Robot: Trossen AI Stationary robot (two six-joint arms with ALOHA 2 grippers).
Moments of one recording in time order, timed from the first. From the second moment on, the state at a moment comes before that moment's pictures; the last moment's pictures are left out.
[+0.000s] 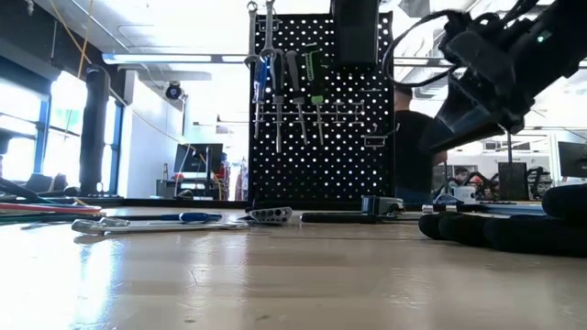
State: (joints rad) left arm -0.12 1.49 1.22 0.36 -0.41 0.74; right arm 0.51 1.43 0.69 -0.32 0.78 1.02
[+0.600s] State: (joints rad) left arm 0.32 1.75 2.13 -0.43 0.04 0.53; right arm 0.50 1.46 0.69 -0.23 0.86 0.93
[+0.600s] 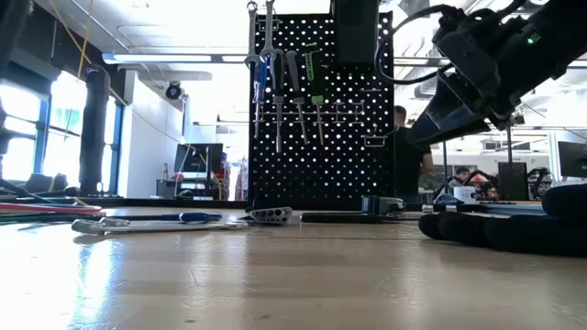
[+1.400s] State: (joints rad) left arm 0.41 1.95 2.35 -0.61 0.10 0.48; right arm 0.50 1.46 0.69 -0.20 0.87 0.91
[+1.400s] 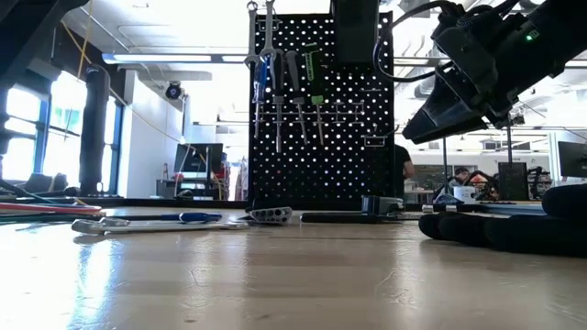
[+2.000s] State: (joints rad) left arm 0.41 1.97 2.36 -0.57 0.13 0.45; right arm 0.50 1.46 0.69 -0.20 0.86 0.92
